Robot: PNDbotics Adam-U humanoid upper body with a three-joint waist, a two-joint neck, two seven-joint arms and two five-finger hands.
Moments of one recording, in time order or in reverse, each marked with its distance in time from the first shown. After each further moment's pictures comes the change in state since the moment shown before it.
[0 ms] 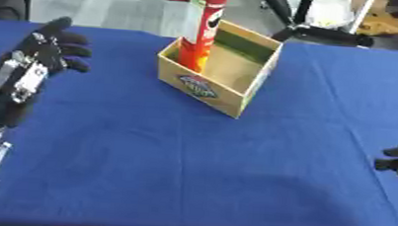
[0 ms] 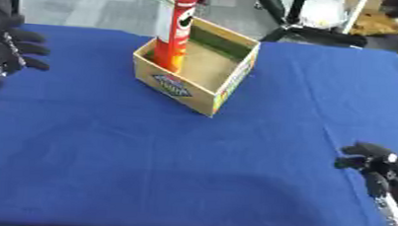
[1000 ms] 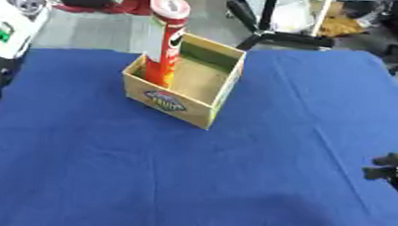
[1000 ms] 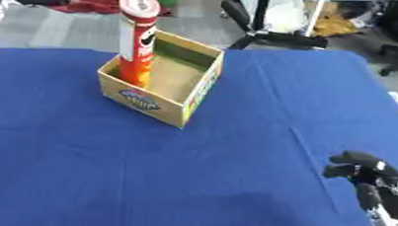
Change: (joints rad) left arm -0.770 0.402 -0.239 0.500 -0.345 -0.281 0.203; right arm -0.028 -0.002 0.024 -0.005 -0.017 0.006 0.033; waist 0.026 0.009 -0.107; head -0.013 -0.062
